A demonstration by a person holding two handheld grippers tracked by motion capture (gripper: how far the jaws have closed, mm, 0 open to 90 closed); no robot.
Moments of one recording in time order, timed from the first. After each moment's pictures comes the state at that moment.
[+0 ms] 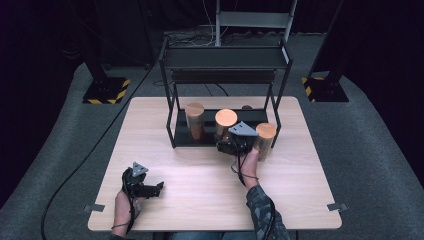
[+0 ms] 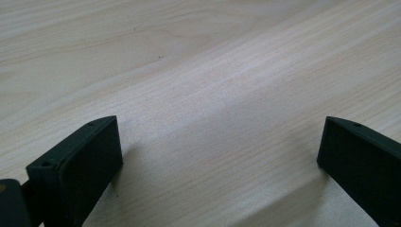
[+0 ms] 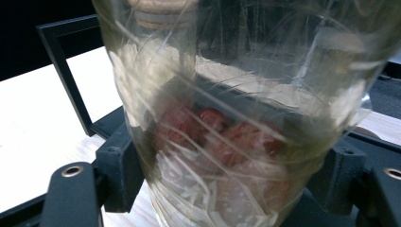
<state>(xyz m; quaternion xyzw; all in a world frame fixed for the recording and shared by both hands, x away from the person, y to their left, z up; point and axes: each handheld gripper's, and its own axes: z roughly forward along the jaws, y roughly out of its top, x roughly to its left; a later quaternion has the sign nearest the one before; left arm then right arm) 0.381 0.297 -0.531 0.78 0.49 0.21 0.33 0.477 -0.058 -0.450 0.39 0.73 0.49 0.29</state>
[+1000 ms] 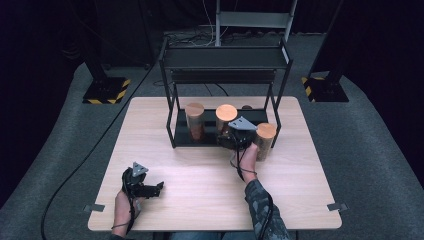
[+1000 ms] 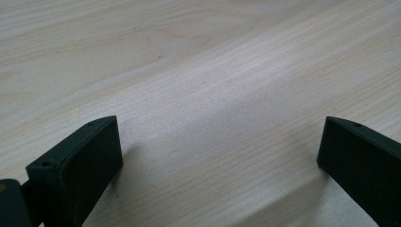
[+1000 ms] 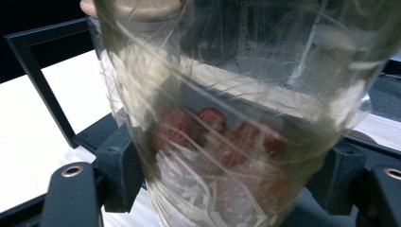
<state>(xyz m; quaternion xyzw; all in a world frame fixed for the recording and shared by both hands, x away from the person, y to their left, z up) 0.381 0.297 -0.531 0.78 0.49 0.21 0.33 0.495 -0.058 -0.449 0.40 0.72 0.49 0.29</state>
